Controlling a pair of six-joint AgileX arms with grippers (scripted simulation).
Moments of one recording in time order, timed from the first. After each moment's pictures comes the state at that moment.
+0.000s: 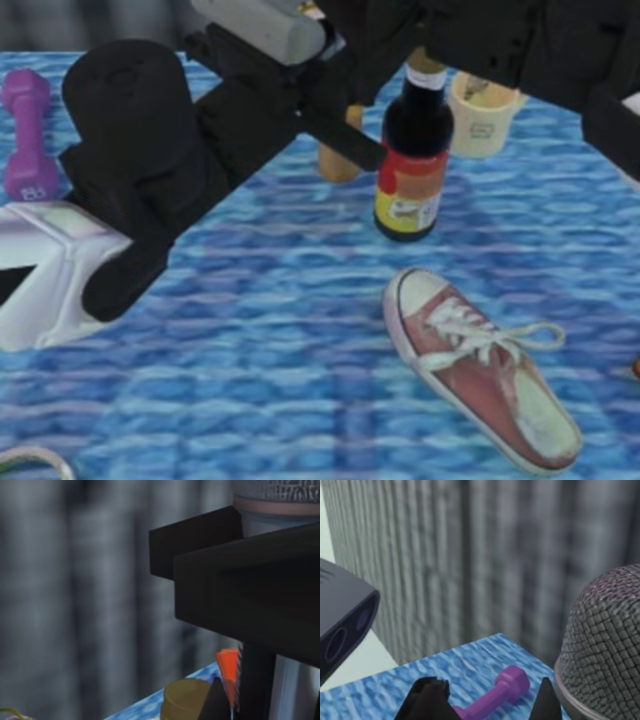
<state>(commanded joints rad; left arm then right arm) -0.63 1.52 0.79 0.80 0.15 0.00 0.56 1.61 1.13 0.44 -0.43 0.01</state>
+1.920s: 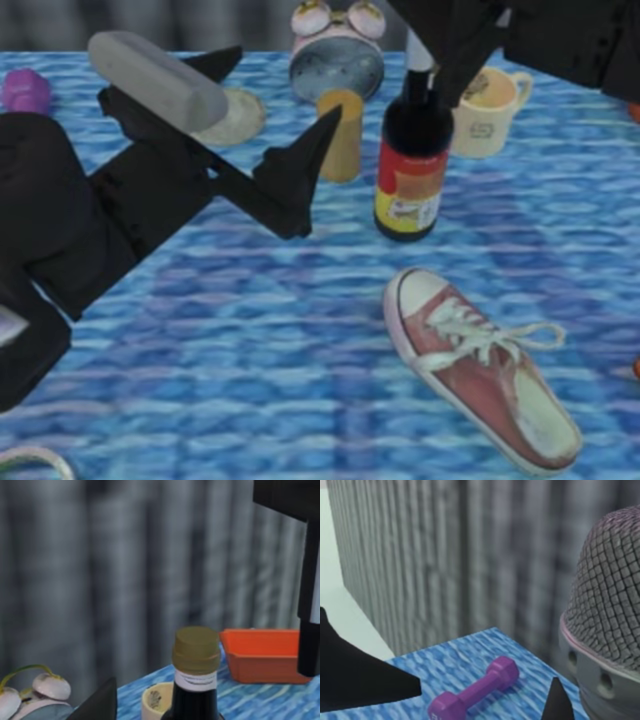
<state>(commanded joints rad) -0.56 1.25 0.54 0.75 0.19 0.00 0.44 1.51 1.05 0.44 -0.55 0.01</state>
